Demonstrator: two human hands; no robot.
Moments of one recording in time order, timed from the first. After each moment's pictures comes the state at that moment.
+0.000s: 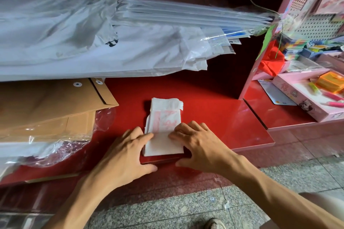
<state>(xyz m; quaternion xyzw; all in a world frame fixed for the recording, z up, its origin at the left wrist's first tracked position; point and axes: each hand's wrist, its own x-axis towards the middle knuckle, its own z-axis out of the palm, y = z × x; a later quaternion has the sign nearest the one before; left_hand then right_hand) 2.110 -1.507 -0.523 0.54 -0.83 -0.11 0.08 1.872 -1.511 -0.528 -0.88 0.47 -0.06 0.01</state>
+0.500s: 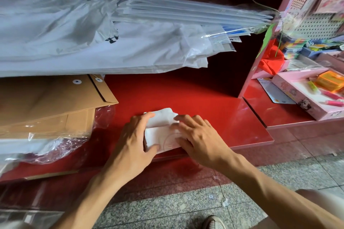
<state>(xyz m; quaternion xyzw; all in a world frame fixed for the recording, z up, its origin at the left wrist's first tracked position) 2.095 -1.507 -0.531 0.54 -0.78 -0.15 0.28 1.875 -1.510 -0.532 -0.85 0.49 -0.18 0.00</state>
